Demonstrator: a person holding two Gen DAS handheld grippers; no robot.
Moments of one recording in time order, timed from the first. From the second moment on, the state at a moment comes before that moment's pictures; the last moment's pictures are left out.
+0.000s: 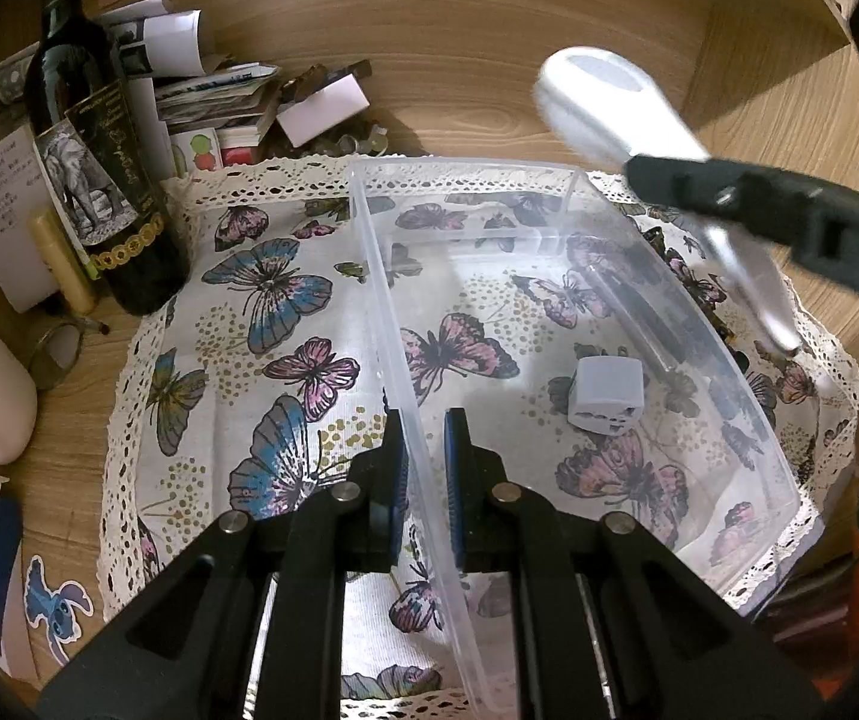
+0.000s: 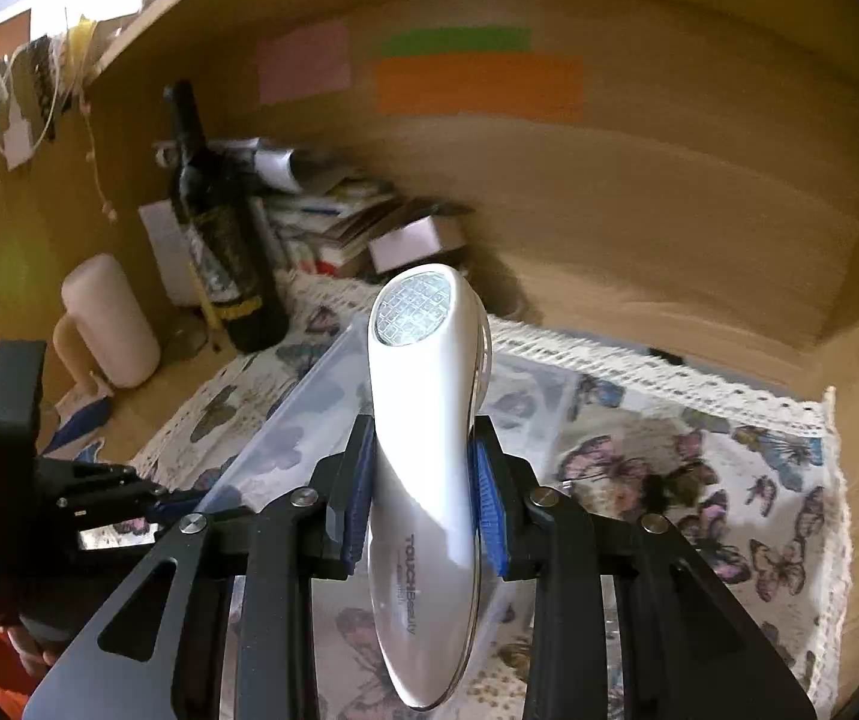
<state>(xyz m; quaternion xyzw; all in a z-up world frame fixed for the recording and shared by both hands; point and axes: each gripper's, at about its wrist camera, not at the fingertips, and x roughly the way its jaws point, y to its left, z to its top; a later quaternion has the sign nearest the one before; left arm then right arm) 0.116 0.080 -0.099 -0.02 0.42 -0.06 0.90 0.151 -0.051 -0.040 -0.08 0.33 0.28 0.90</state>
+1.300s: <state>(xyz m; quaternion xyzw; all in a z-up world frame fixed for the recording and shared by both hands) 0.117 0.083 -0.101 -0.03 0.42 -0.07 0.90 0.151 -0.041 -0.049 -0.15 0.36 0.27 0.88</state>
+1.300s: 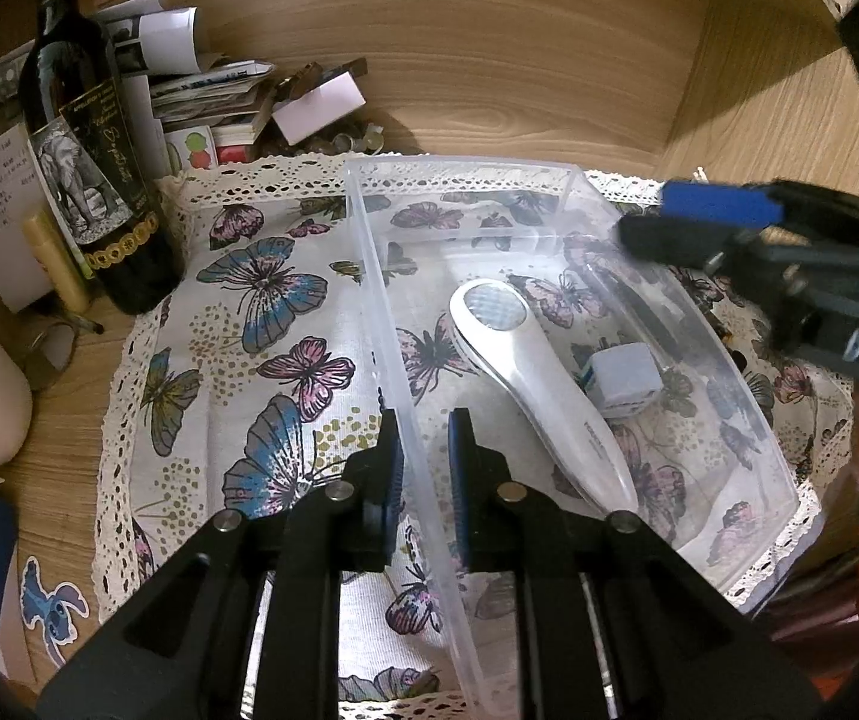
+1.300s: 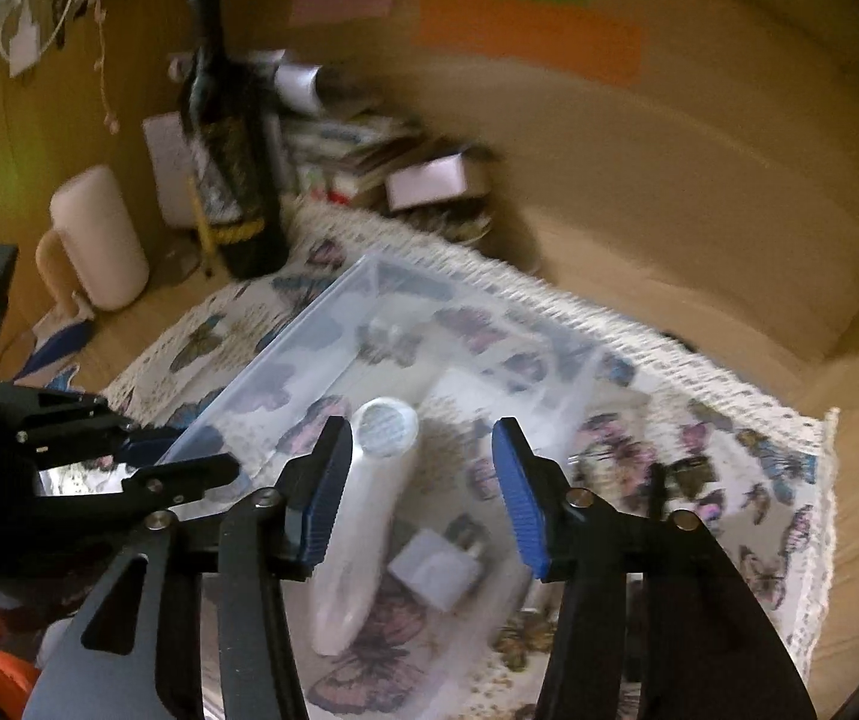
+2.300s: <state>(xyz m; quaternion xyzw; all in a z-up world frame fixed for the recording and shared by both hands) 0.120 0.081 -0.099 -0.02 0.43 -0.05 0.90 0.170 -0.206 -0.137 -0.04 0.46 0.12 0.88</state>
